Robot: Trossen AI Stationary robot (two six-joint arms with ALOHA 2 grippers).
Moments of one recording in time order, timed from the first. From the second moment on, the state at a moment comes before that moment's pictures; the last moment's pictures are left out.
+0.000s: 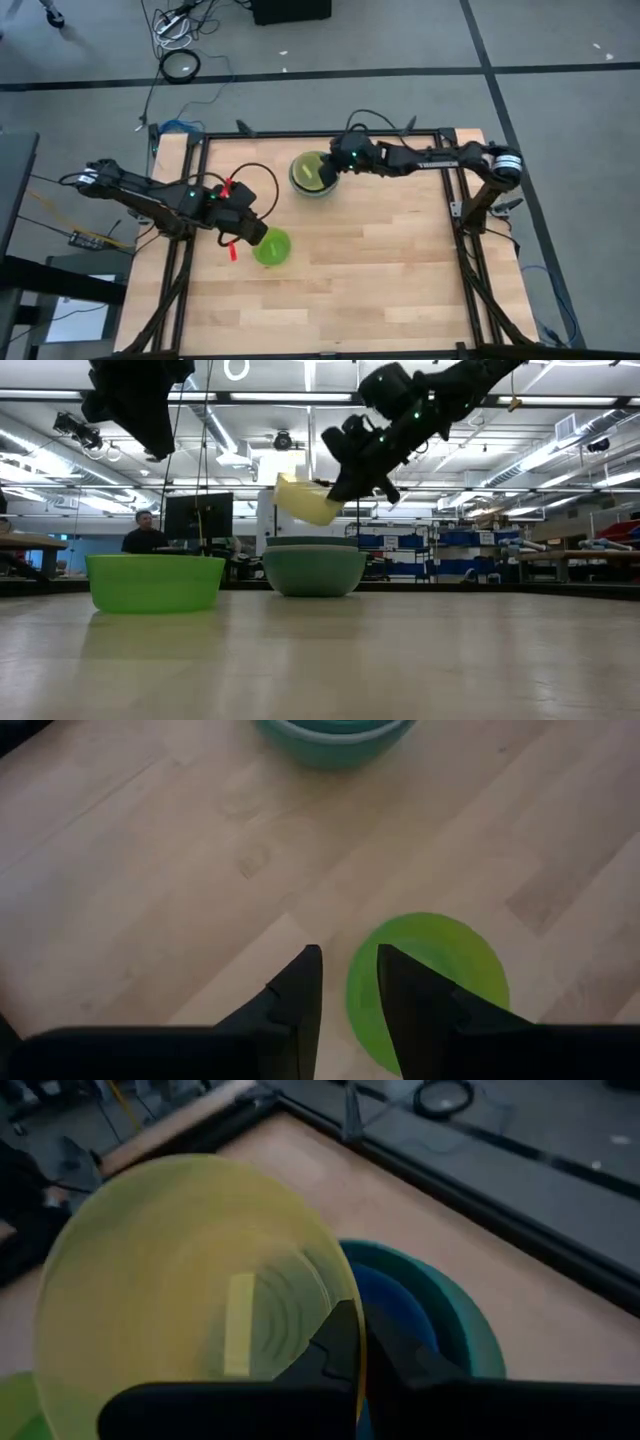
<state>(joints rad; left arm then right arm) -0.28 1.20 1.09 -1.12 -0.48 -1.05 -0.30 1.68 1.13 0.01 0.18 0.38</state>
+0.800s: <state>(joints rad) -0.28 1.20 1.09 -1.12 -0.48 -1.05 -0.34 1.70 1.13 -0.02 0.22 0.34</state>
